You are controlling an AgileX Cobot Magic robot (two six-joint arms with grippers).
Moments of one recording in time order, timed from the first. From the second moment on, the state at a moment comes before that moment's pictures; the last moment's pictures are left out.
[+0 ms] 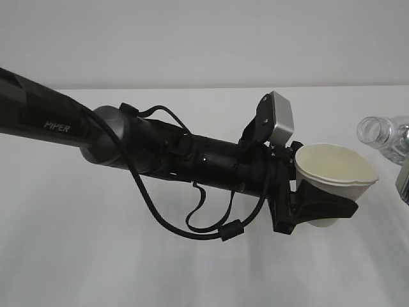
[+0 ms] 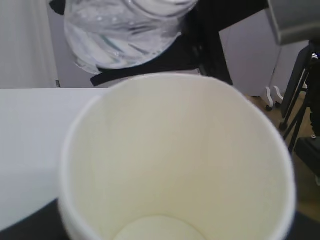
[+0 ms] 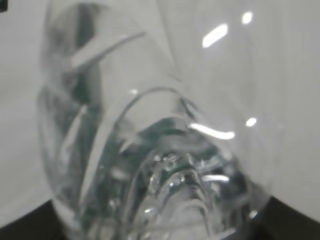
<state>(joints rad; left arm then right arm) -0.73 2.26 -1.39 1.24 -1.05 -0.81 0.14 1.10 -0.36 0.43 -0.27 -1.66</state>
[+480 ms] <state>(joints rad) -0.73 2.26 -1.39 1.24 -1.06 -0.83 0.14 1.10 -0.36 0.44 -0.28 -1.75</state>
